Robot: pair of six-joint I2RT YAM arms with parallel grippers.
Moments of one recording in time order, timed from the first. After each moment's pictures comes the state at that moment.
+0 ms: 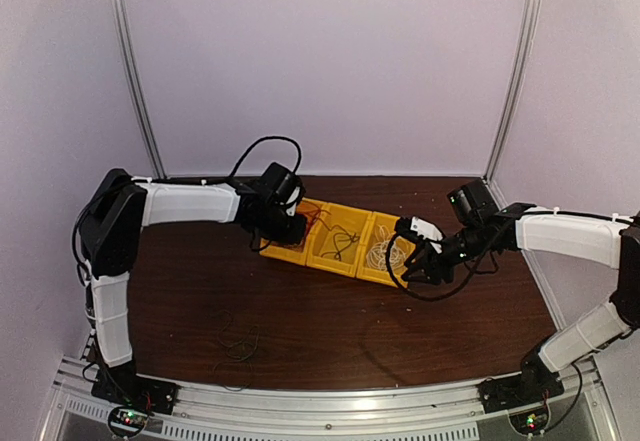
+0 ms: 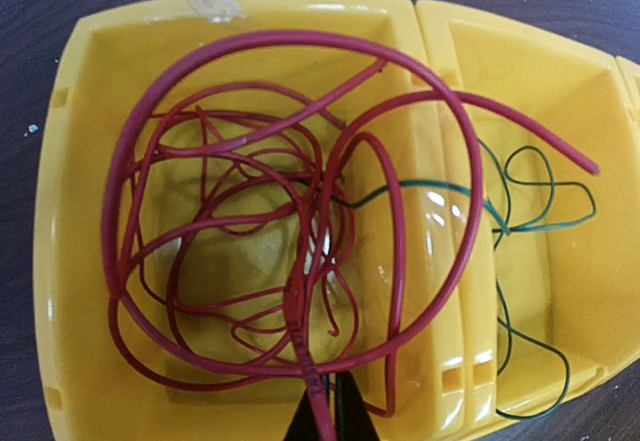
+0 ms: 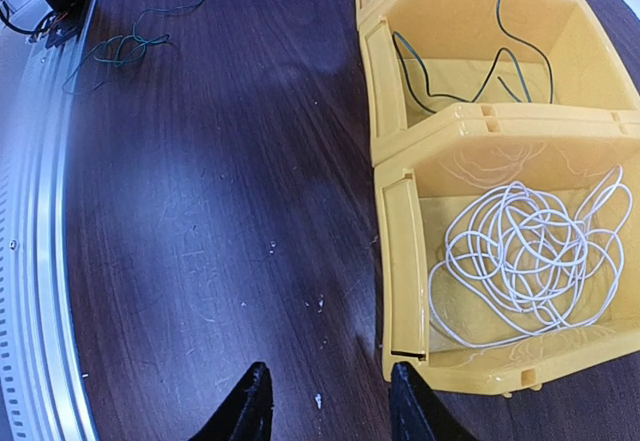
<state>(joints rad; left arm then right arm) -0.72 2.03 1.48 -0.38 -0.06 -0.36 0.47 1.39 0.86 -0.44 -0.59 -0.55</state>
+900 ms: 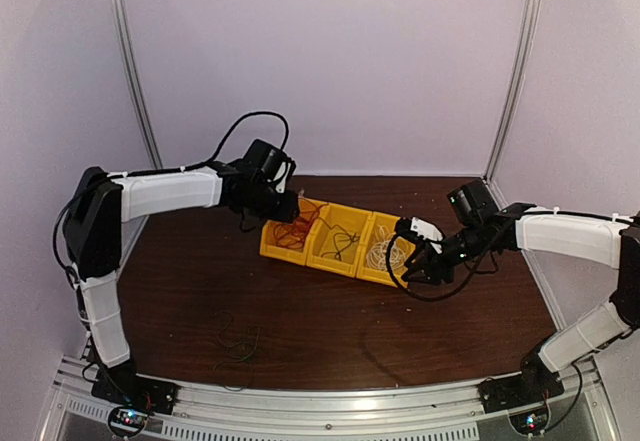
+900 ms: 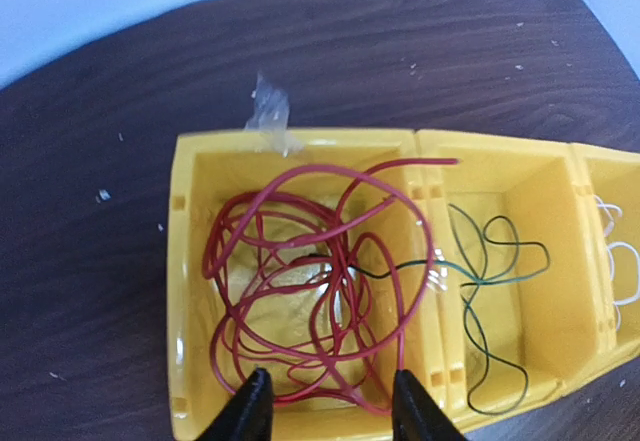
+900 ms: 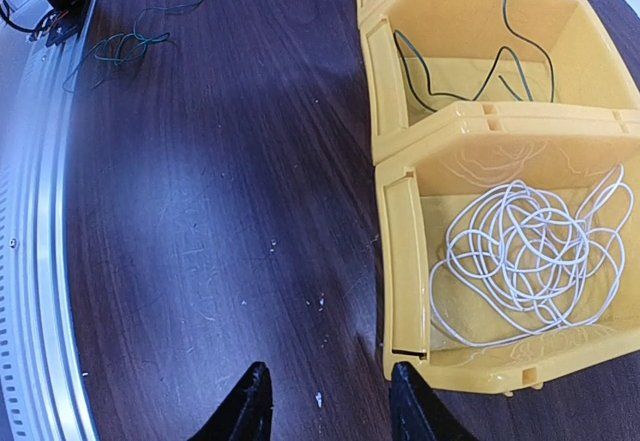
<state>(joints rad) -0.68 1.97 1.53 -0.40 -0.07 -0.31 0.47 1.39 0.86 -0.44 -0.59 -0.55</state>
